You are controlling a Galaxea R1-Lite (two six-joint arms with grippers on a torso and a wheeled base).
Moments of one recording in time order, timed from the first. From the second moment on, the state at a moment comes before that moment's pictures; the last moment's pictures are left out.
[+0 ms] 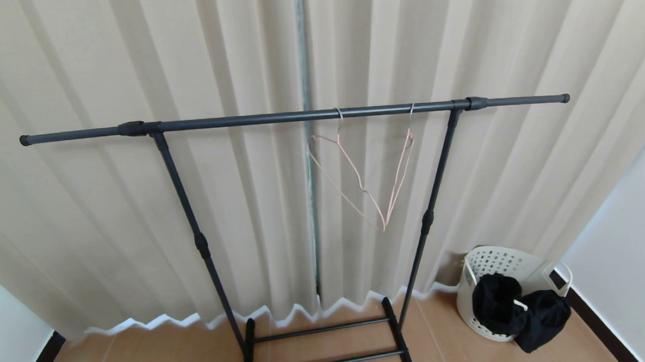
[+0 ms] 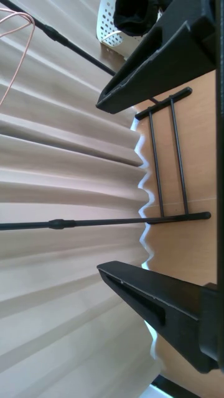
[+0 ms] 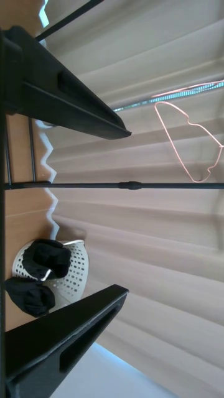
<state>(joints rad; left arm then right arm) 0.00 0.01 -0.02 0.05 -0.02 0.01 0.01 0.00 0.00 -0.11 -0.03 0.01</state>
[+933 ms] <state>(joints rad) 0.00 0.01 -0.02 0.05 -0.02 0.01 0.01 0.00 0.00 -0.11 -0.03 0.01</state>
